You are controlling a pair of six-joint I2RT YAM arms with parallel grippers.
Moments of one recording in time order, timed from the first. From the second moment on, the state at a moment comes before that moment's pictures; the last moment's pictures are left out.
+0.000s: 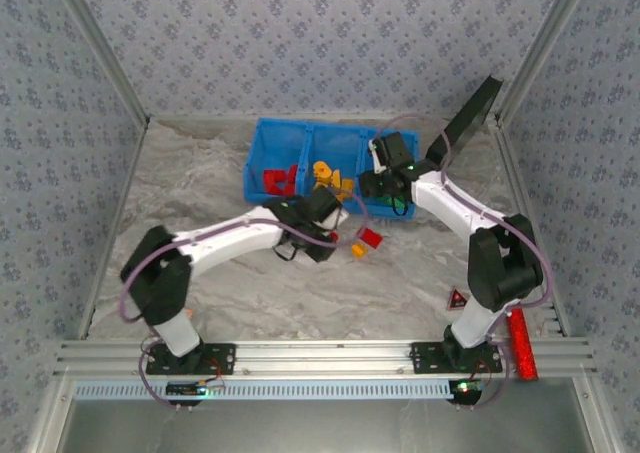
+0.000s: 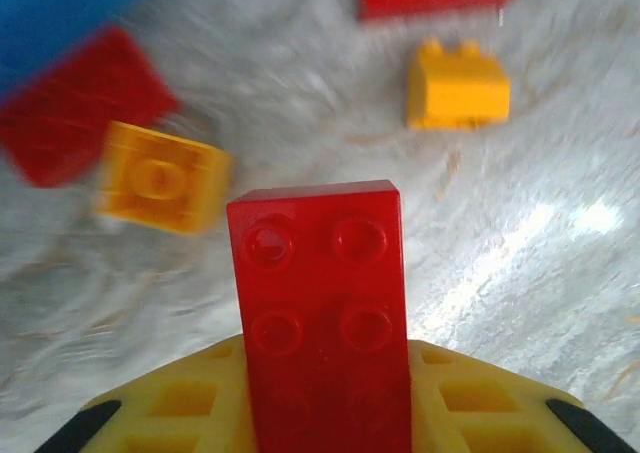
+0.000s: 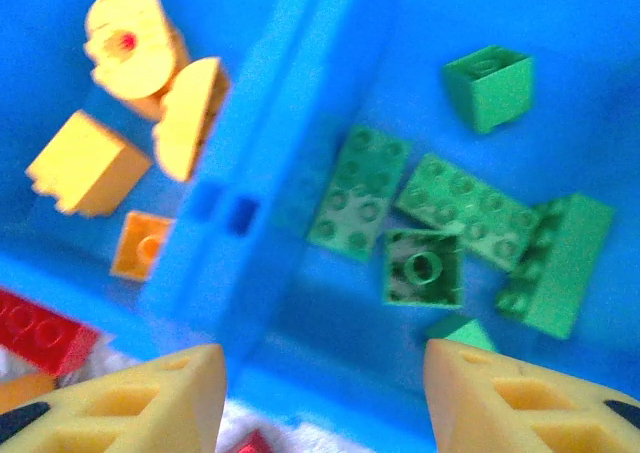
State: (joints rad) left arm -0.88 1.63 1.25 -0.72 0.00 -0.12; right arm 0.44 1.68 1.27 -0.53 0.07 0.16
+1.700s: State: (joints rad) left arm -0.34 2.11 1.77 -0.77 0.09 -0.11; right arm 0.89 1.74 1.01 -0.23 0.32 0.33
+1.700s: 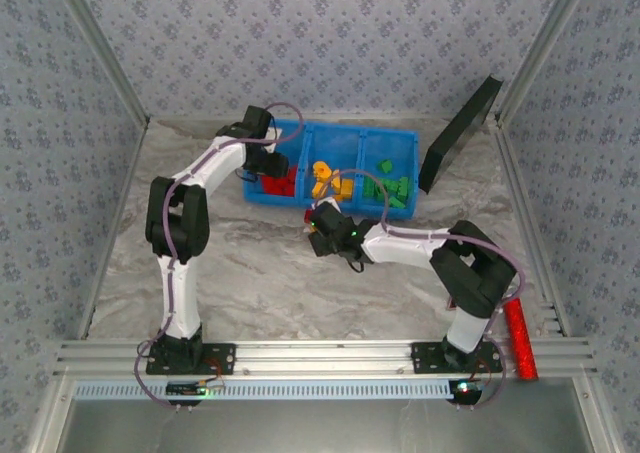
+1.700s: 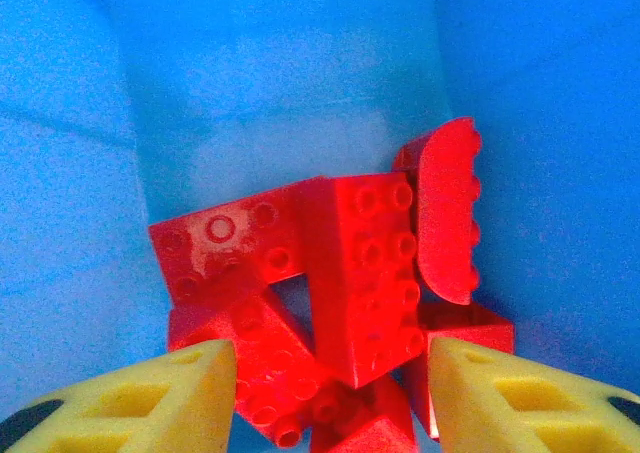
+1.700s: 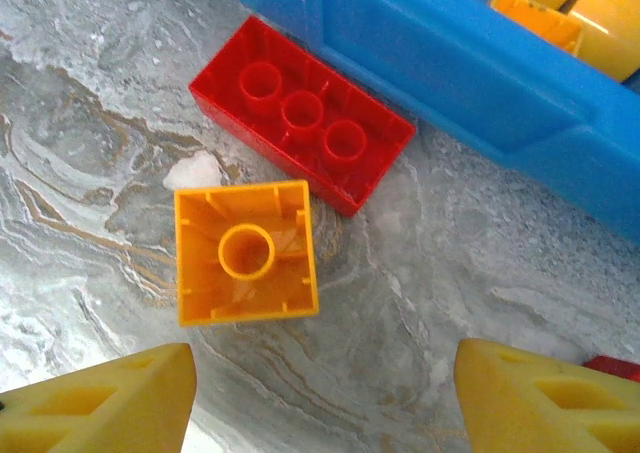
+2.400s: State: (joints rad) left arm -0.34 1.77 1.58 -0.78 0.13 -0.11; right arm 0.88 1.90 1.15 -0.23 0.31 0.32
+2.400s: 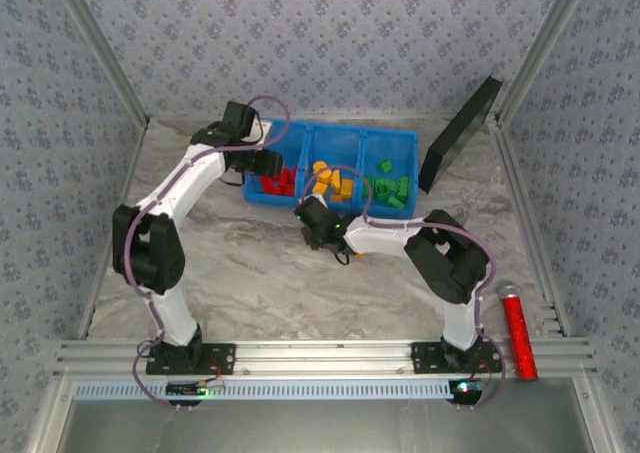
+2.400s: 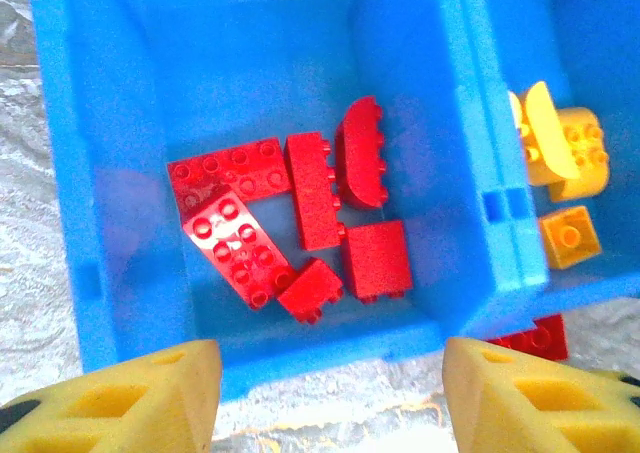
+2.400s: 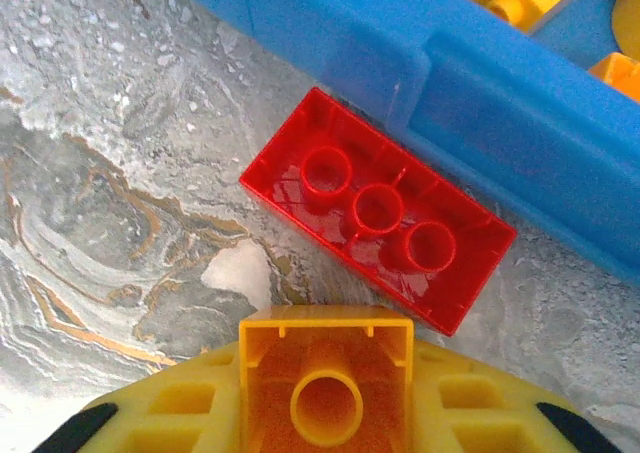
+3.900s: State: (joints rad) left arm -0.86 1.33 0.95 -0.76 0.02 -0.42; right arm 0.60 2.17 1.78 -0.44 0.26 0.03
